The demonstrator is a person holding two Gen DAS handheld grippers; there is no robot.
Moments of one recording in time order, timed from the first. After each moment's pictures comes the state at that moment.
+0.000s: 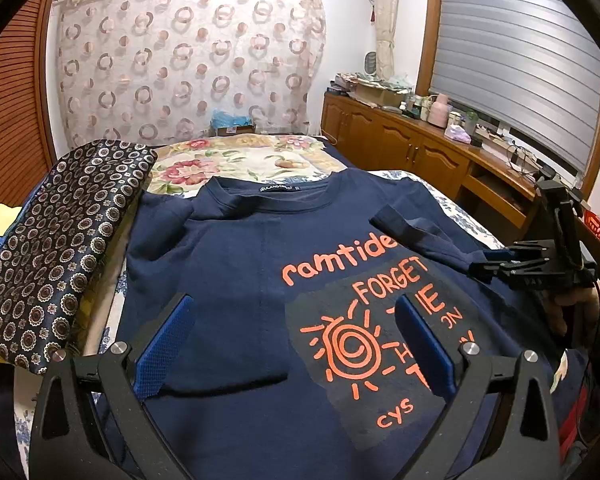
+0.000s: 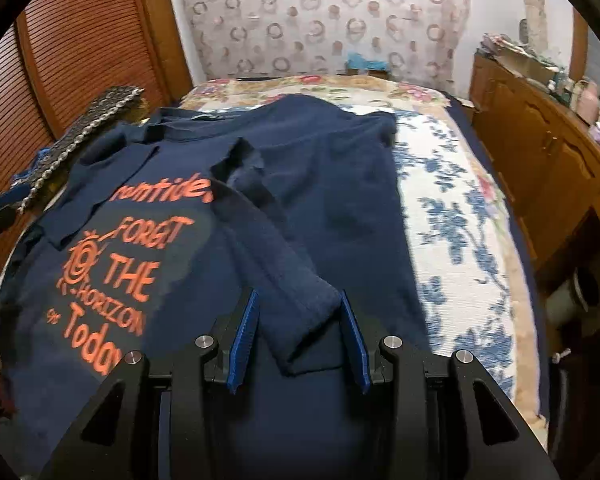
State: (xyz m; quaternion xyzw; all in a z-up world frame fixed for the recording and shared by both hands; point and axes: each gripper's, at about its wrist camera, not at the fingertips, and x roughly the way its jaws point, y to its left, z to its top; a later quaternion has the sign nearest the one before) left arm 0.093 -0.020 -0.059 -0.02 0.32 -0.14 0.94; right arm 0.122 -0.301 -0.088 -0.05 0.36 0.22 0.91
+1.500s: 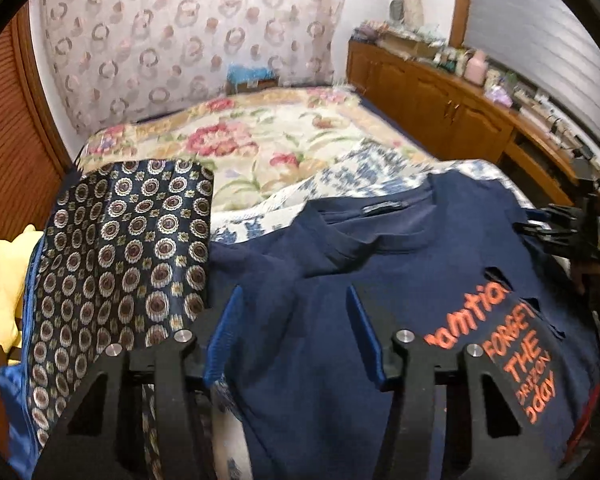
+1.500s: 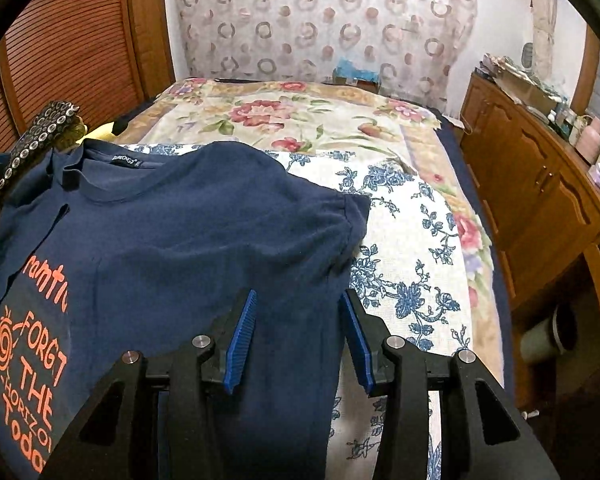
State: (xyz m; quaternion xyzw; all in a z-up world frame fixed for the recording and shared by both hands) left arm 0.253 0.051 -0.050 0.04 0.43 -0.11 0.90; right arm 0.257 -0.287 -0.081 -0.10 0.35 0.18 0.91
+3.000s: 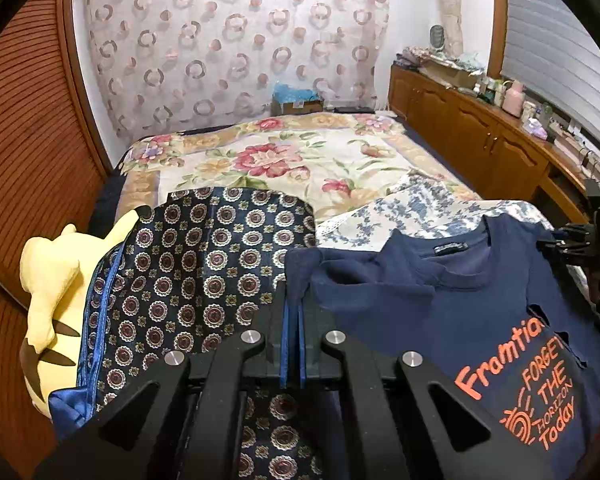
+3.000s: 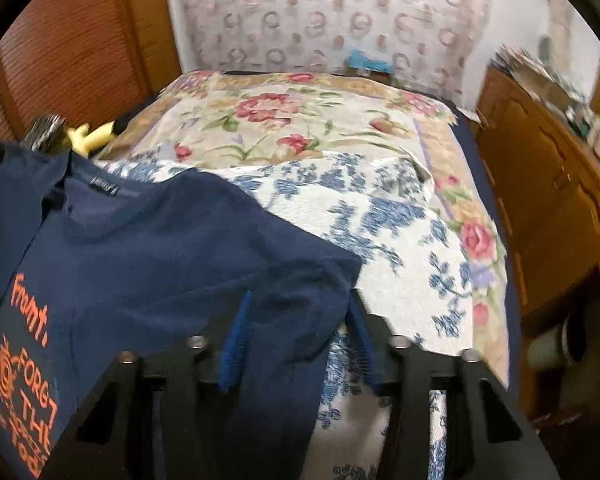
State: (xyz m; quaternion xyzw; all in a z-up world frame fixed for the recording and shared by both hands) left arm 0.248 0.110 -0.026 0.02 0.38 -0.05 0.92; right arm 0.311 -0.279 -0.073 -0.10 0.37 0.21 0.90
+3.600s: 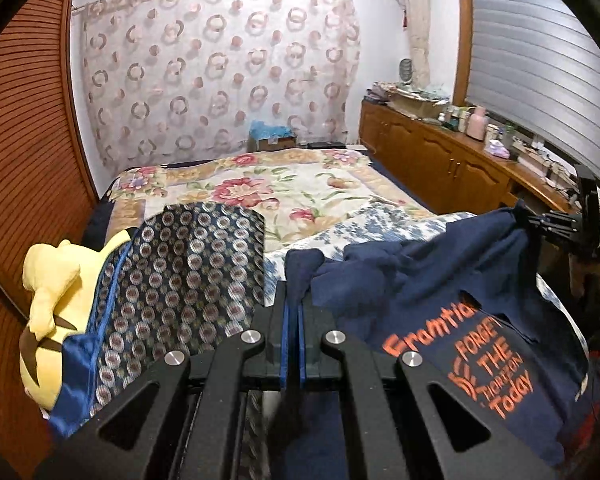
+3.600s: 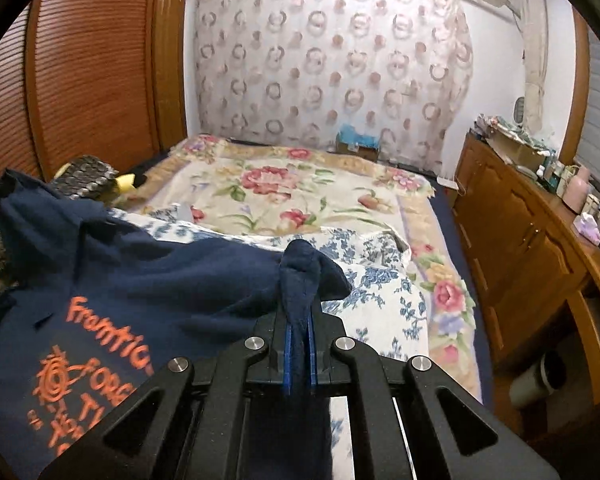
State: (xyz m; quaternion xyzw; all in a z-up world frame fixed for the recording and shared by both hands) left arm 0.149 0.093 0.006 0.00 0.31 -0.09 0.95; right arm 0.186 -0.287 -0.019 -0.10 0.24 0.19 0.95
